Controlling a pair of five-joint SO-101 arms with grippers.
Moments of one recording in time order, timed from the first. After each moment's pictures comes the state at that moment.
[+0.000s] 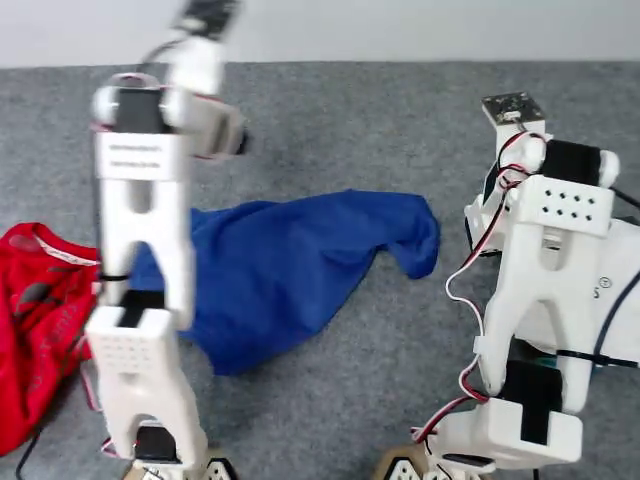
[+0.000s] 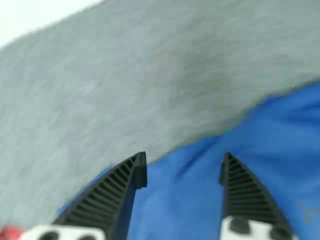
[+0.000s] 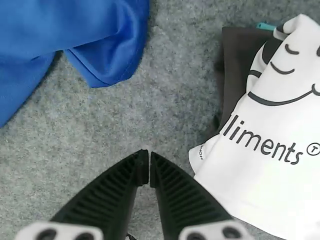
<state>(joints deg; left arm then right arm) -3.4 31.5 -57.5 99.4 -6.2 9.1 -1.0 -10.6 100.6 18.9</state>
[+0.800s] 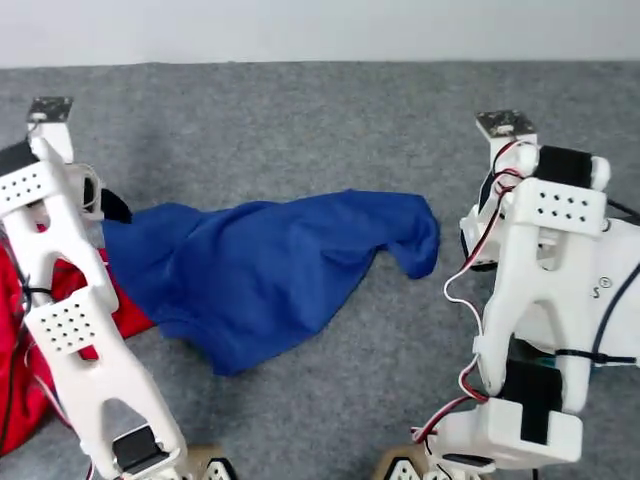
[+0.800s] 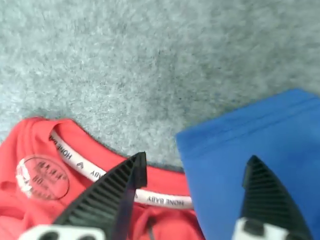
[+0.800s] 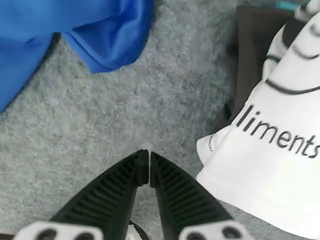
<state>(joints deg) -30.5 54.9 -56.0 93.1 -13.1 9.1 -1.0 -5.5 100.6 18.9</state>
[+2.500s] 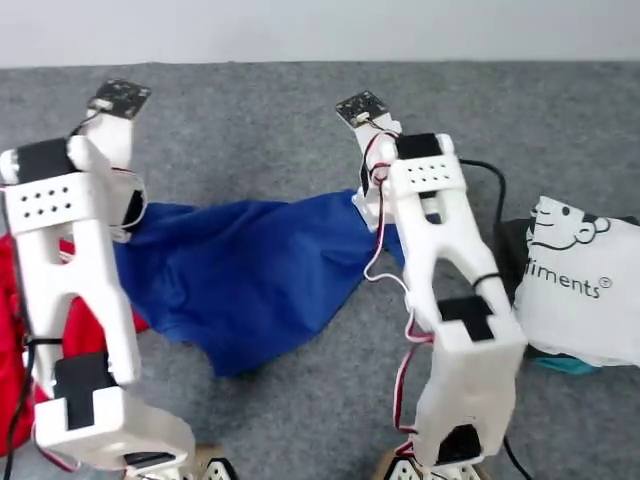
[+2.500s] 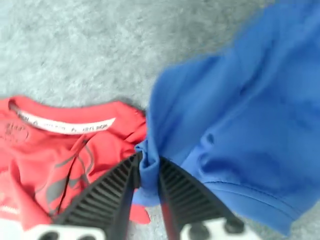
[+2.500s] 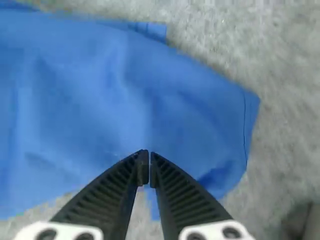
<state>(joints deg) -18.5 3.7 -11.3 98.9 -18.9 -12.6 27.4 -18.6 77.1 18.9</state>
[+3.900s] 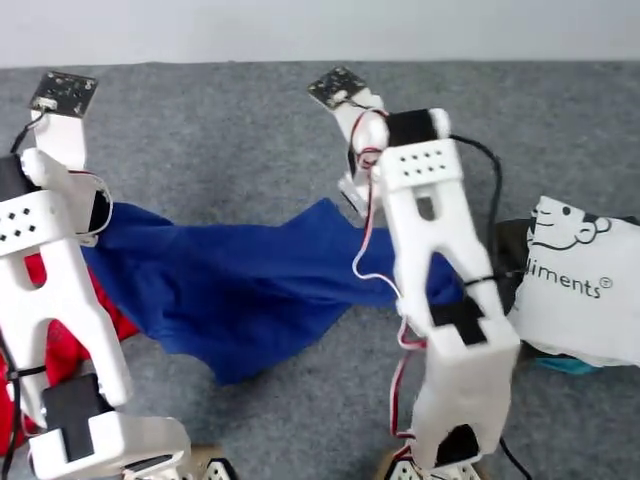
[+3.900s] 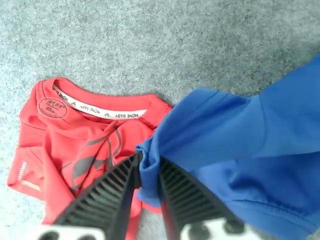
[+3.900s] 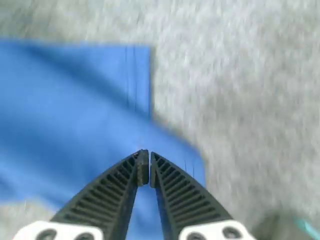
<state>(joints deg) -24.0 -2.9 -10.3 99.2 -18.2 -16.9 27.4 -34.5 87.6 23.7</state>
